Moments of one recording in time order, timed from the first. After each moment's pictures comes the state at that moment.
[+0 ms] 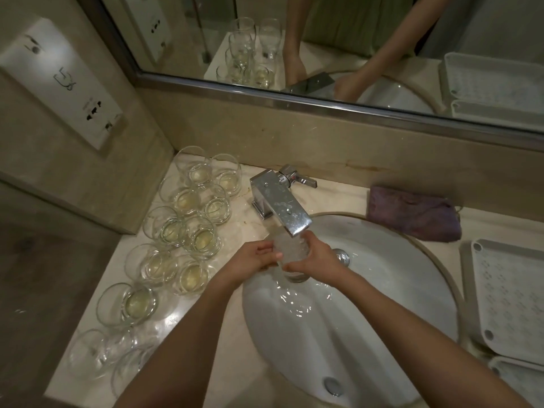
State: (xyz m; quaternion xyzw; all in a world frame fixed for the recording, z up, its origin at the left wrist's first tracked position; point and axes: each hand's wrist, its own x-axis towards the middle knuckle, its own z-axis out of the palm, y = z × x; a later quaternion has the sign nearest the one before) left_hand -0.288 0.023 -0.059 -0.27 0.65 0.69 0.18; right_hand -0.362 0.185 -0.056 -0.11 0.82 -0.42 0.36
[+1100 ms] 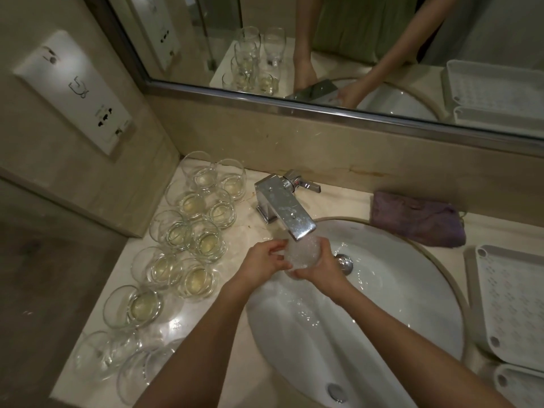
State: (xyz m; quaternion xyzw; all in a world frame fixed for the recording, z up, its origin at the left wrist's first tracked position) left_hand -0.297 0.034 -0.063 -0.27 0.71 0.64 0.13; right_hand -0.347 0.190 -0.068 -0.01 0.76 -0.55 0.34
